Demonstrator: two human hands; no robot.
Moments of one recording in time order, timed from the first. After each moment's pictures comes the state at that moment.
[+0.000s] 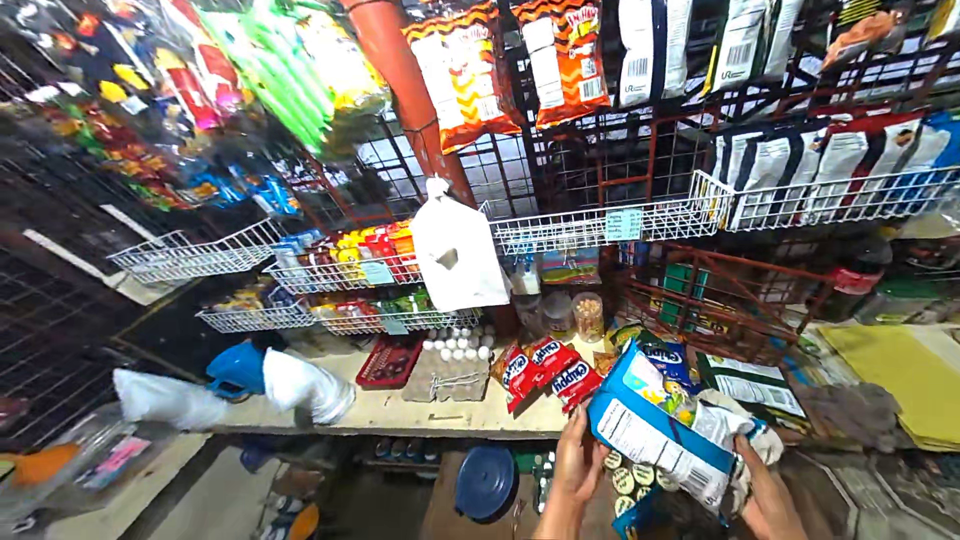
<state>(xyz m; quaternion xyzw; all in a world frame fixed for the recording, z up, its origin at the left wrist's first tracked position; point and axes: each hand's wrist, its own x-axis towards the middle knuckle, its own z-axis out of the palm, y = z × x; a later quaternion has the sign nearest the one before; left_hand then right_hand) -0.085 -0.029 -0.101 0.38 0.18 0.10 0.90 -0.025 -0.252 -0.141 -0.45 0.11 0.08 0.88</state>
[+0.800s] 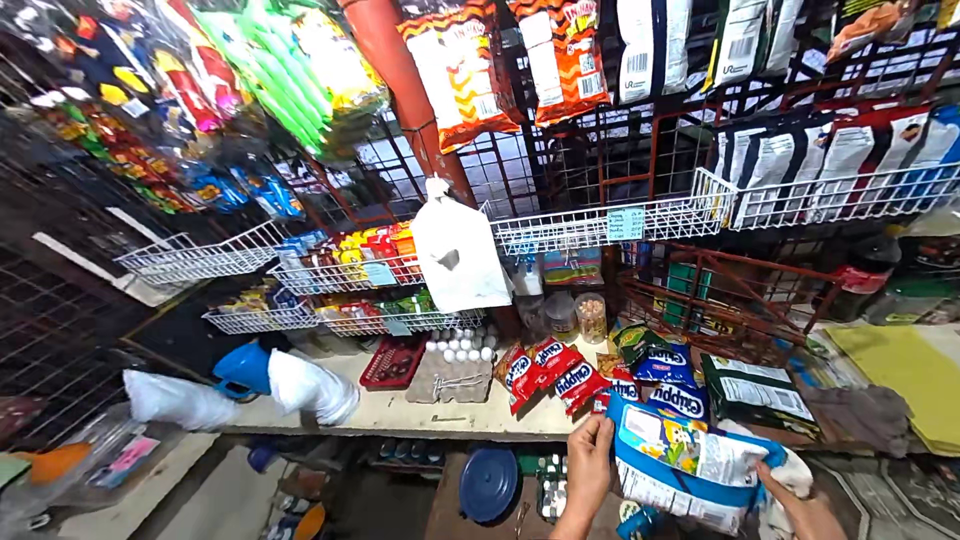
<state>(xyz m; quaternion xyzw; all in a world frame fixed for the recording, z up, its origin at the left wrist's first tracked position) -0.084 -0.036 -0.100 0.70 0.11 0.23 0.66 -0.026 -0.291 -0.142 -0.65 0.09 0.04 0.75</state>
